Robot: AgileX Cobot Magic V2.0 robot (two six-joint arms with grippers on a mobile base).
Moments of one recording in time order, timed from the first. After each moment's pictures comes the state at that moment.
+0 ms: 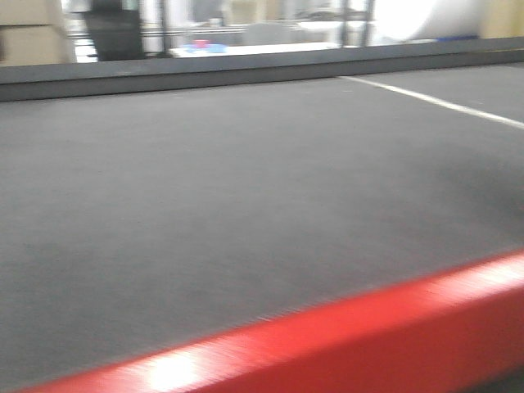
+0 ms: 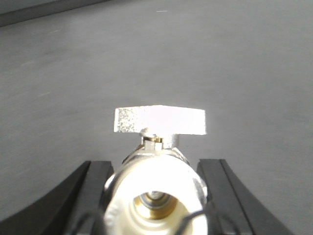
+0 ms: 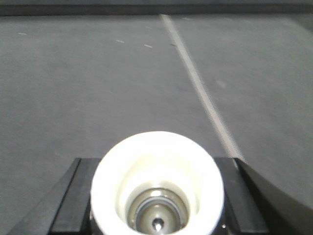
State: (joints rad) left arm 0.11 1.19 -1.53 -0.14 1.02 0.18; right arm 0.06 1.10 -1.37 0.10 0.77 -0.15
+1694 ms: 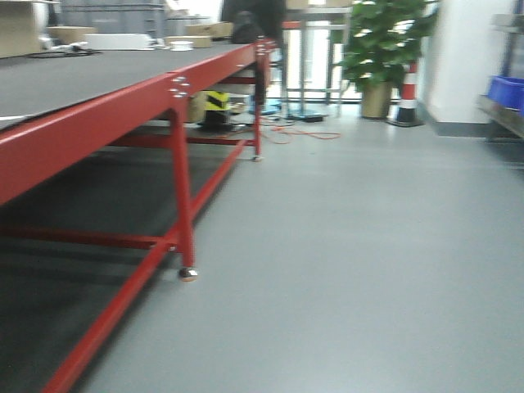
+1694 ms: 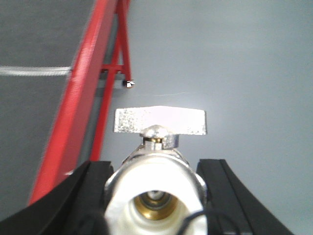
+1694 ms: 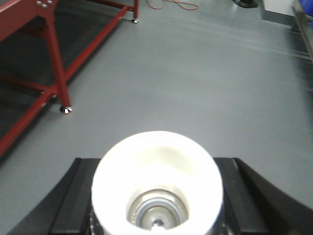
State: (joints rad) left arm 0.11 1.19 -1.53 -0.14 1.02 0.18; right arm 0.06 1.10 -1.37 0.10 0.76 -0.15
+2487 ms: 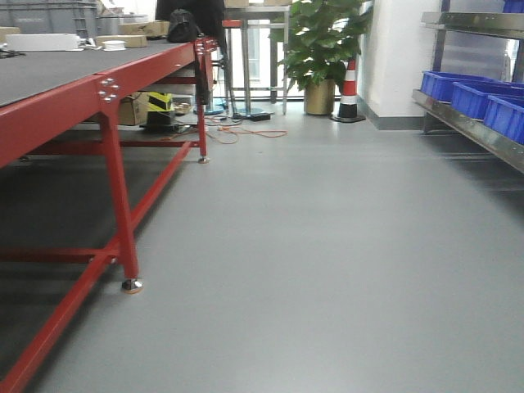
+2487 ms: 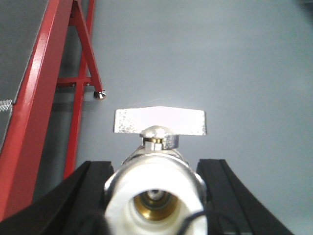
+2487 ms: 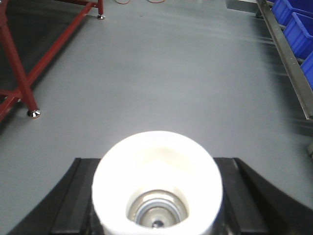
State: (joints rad) left arm 0.11 1.19 -1.53 -0.15 1.02 0.18; right arm 0.06 1.10 -1.37 0.10 0.76 -0.15
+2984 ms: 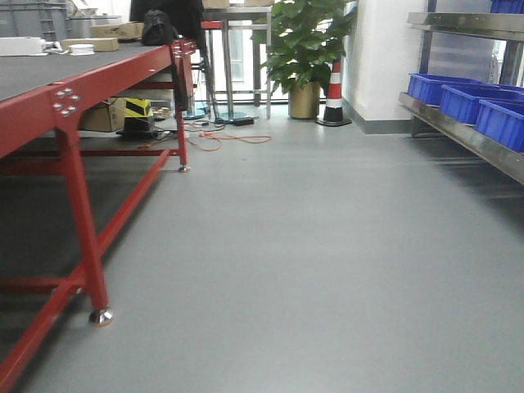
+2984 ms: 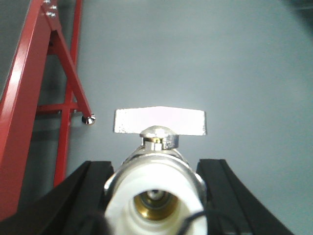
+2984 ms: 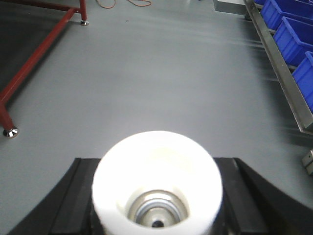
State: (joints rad) left arm 0.11 1.19 -1.53 -0.15 1.02 0.18; right arm 0.06 1.10 -1.37 0.10 0.76 -0.15
